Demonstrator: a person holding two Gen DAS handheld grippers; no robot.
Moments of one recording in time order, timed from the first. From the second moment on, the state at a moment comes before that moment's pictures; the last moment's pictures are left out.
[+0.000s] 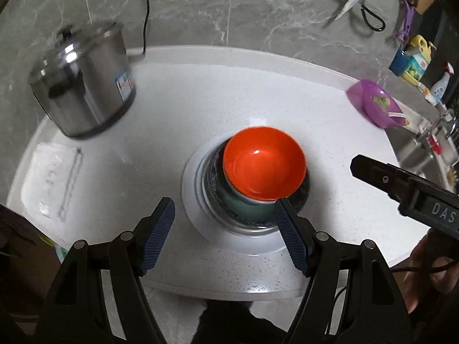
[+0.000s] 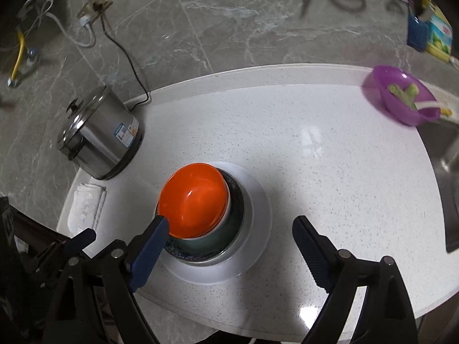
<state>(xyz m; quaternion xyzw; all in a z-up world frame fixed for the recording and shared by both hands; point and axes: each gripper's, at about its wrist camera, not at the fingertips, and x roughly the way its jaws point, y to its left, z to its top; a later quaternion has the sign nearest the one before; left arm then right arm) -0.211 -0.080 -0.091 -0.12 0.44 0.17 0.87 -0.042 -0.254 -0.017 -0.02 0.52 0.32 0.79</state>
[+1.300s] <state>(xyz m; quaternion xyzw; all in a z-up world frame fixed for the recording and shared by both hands) -0.217 -0.054 -0.044 -0.09 0.47 0.14 0.87 -0.090 -0.233 0.020 -0.07 0.49 0.18 0.85</state>
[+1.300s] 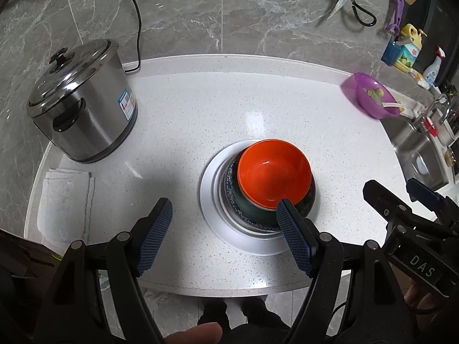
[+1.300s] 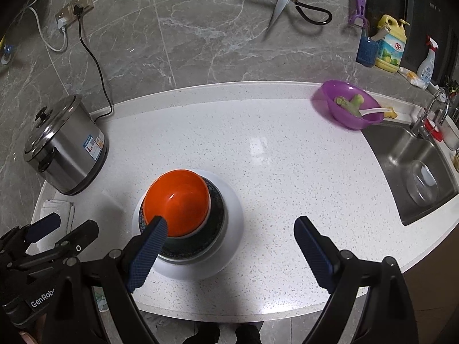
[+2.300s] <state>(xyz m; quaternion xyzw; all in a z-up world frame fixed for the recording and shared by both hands) -0.219 -0.066 -0.043 -0.09 0.46 0.15 0.87 -0.090 -0.225 0.022 -0.07 0.49 0.18 0.85</state>
